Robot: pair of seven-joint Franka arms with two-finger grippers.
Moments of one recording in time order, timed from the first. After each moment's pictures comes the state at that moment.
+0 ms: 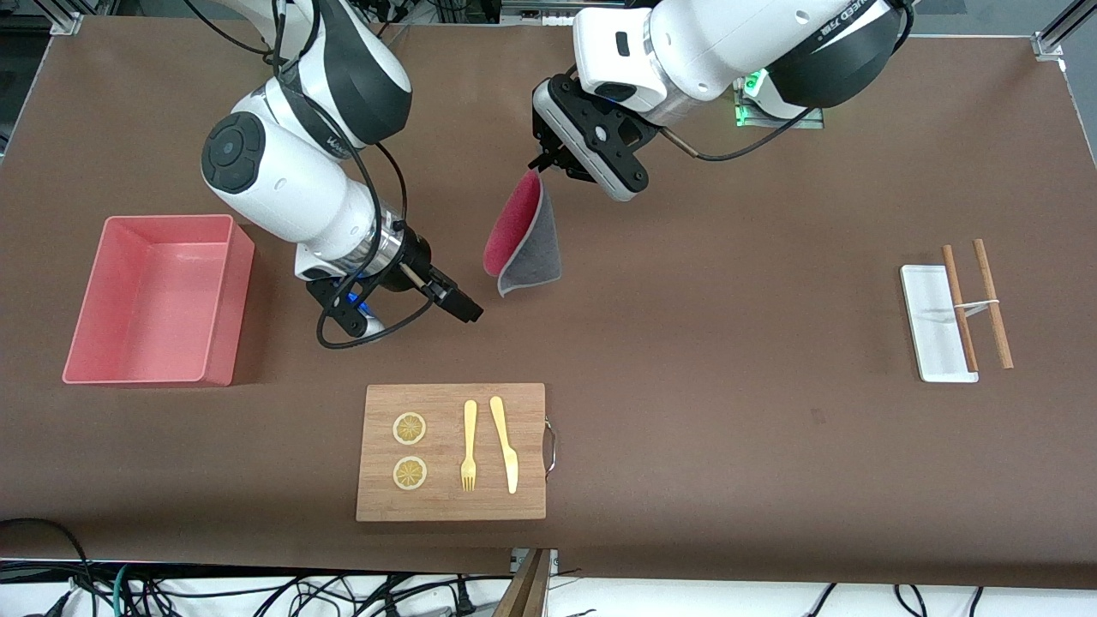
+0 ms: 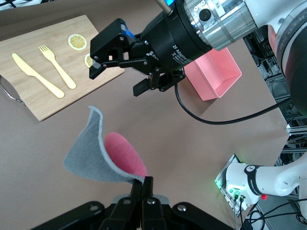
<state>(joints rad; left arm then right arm) -0.49 0.31 -0.16 -1.26 -0.49 1.86 0.03 0.45 0.42 0.04 -1.42 0.34 2.06 1.08</state>
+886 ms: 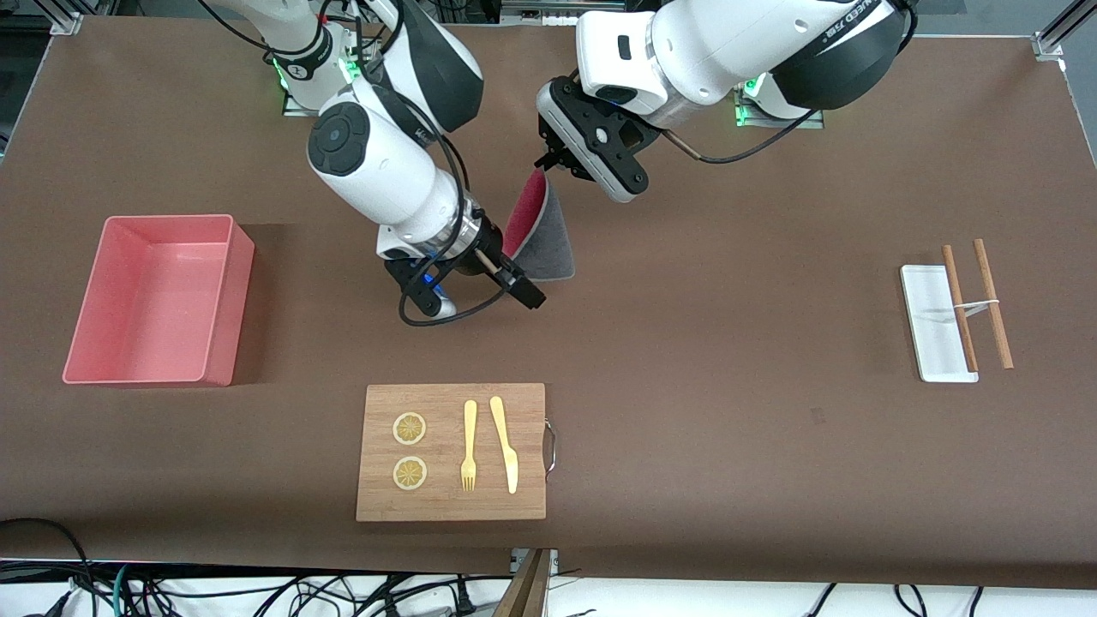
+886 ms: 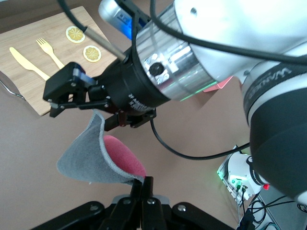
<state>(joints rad) -0.48 0.31 -0.16 -1.26 -0.49 1.83 0.06 0.58 0.47 0.05 -1.42 0.36 2.18 1.26</state>
